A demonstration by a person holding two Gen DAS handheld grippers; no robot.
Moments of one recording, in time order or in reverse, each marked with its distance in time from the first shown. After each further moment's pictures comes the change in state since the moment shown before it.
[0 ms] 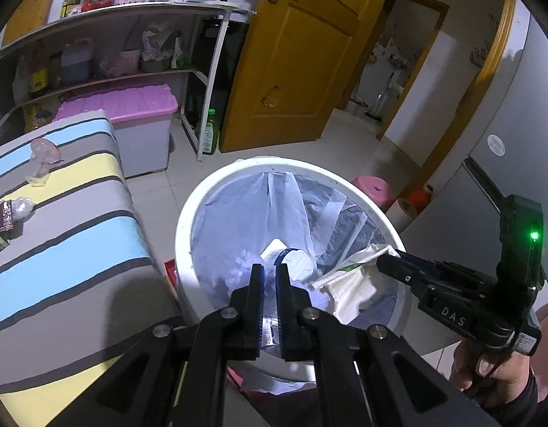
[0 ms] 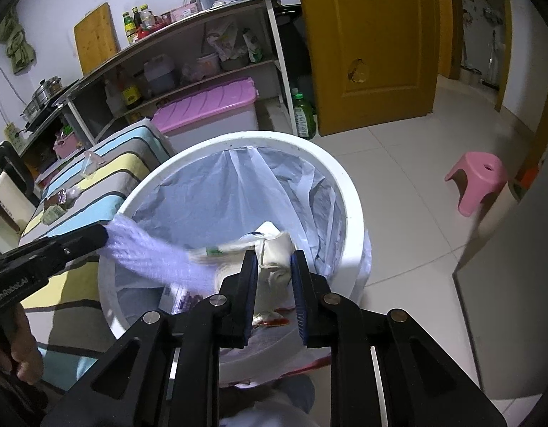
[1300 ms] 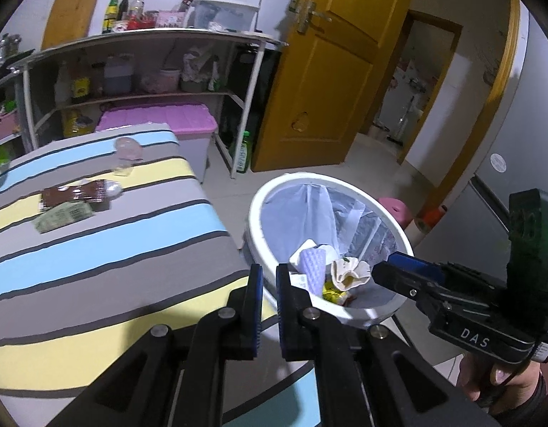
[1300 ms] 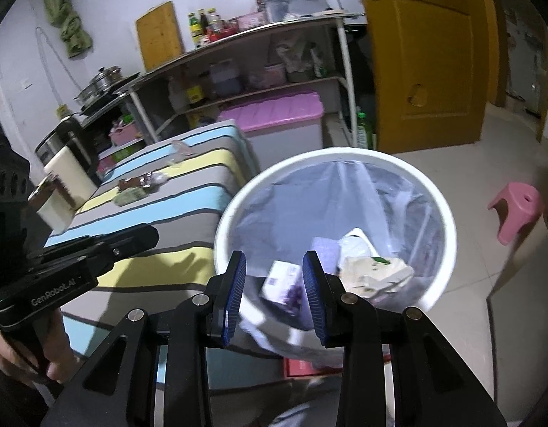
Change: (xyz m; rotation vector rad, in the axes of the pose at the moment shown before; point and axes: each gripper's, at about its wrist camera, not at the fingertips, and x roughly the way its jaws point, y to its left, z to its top) left arm -0.092 0.026 -0.038 -0.048 -0.113 0.107; right arm -0.041 0.089 -0.019 -0.124 -0.052 0.194
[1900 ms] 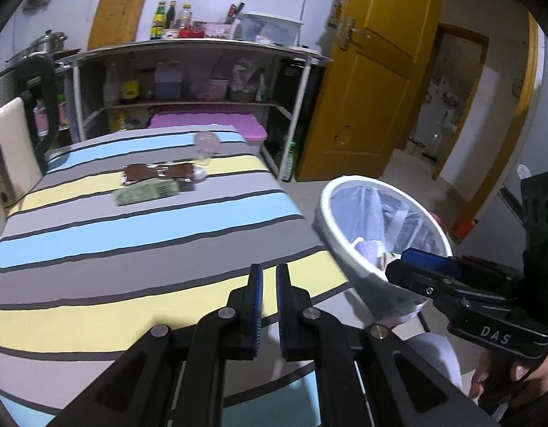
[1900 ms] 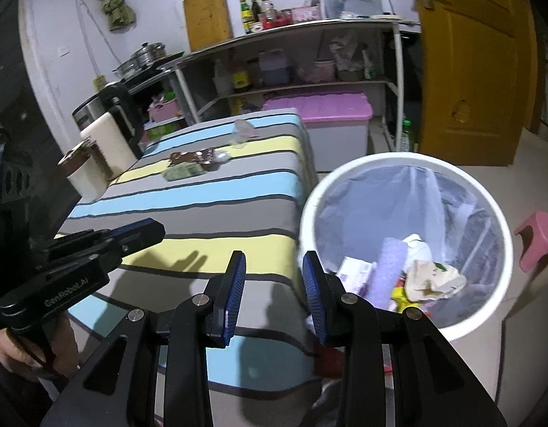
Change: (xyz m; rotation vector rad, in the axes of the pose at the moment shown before) left arm -0.049 0.048 -0.035 -0.052 -0.063 0.156; right arm 0.013 0.064 -0.011 -0.128 0.032 0.110
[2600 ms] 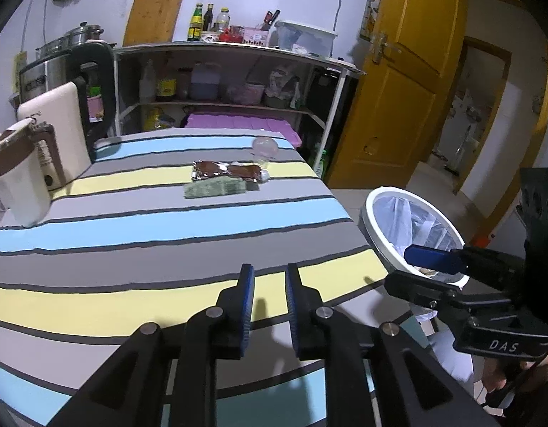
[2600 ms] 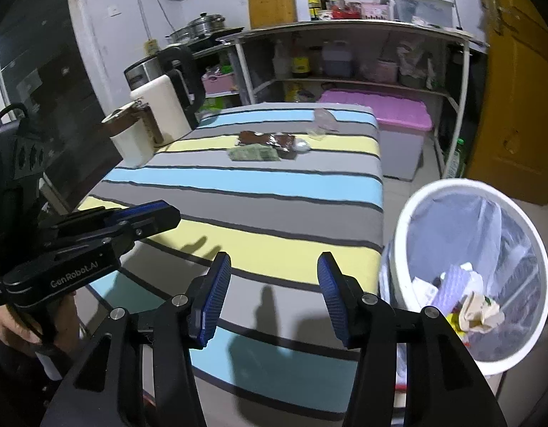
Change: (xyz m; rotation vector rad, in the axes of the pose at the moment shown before) left arm -0.041 0.050 -0.005 -0.065 -0.021 0.085; right arm 0.018 0.064 0.014 -0.178 0.061 0.118
